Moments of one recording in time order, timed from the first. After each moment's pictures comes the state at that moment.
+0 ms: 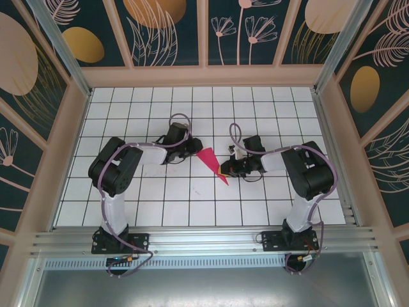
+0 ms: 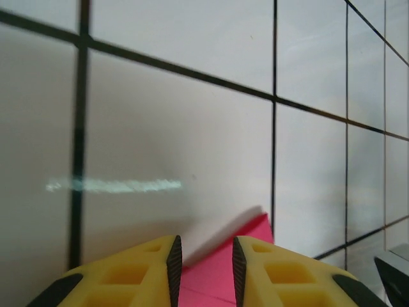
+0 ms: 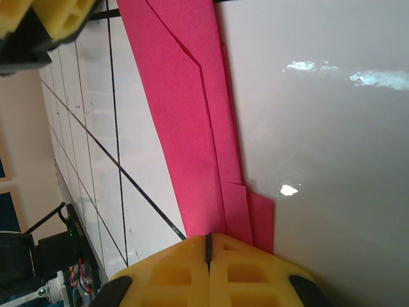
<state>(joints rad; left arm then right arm) -0.51 1.97 1.01 0.20 0.25 -0.84 0.41 1.81 0.72 0.07 -0.81 0.55</state>
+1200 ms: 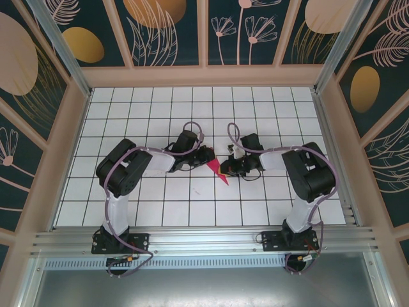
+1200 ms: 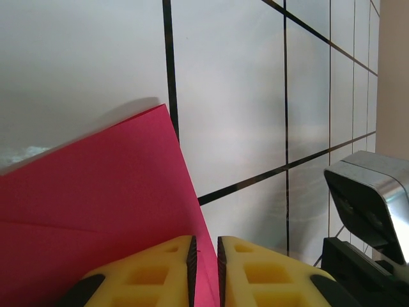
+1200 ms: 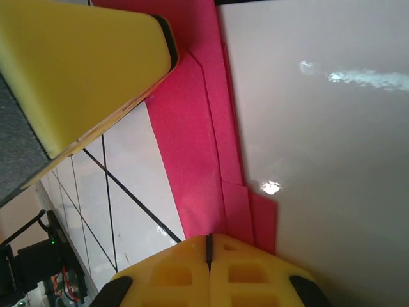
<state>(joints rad) -0.64 2.01 0.97 0.34 0.42 -0.94 0.44 1.78 0.77 -0.04 -0.73 0.54</state>
